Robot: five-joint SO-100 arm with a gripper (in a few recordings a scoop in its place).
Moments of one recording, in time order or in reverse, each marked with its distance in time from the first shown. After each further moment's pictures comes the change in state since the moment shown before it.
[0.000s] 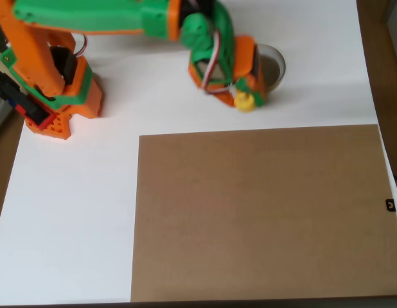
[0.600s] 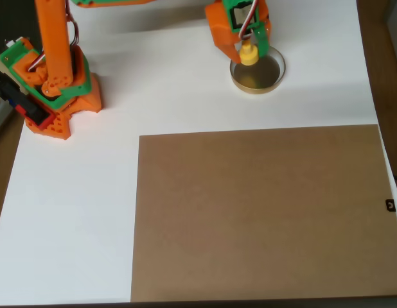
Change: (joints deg) arm -17.8 -15.1 -12.3 2.5 0.4
